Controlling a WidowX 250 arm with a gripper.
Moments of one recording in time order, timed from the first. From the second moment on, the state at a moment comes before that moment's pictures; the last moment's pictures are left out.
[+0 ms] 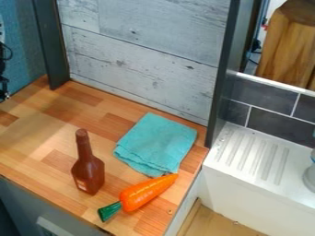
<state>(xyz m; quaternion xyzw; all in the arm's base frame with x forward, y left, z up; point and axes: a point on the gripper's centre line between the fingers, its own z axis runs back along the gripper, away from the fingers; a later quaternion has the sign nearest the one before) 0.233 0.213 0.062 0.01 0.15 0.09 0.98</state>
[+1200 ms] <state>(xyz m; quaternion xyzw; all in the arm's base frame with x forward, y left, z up) 0.224 0.210 0.034 -0.03 0.16 0.07 0.98</state>
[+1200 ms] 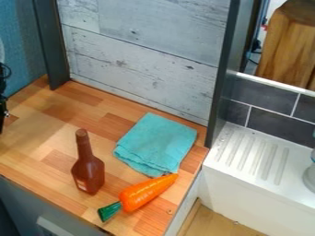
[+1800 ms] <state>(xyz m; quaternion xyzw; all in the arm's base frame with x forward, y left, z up) 0.252 0.183 0.129 -0.02 0.01 0.06 1.00</state>
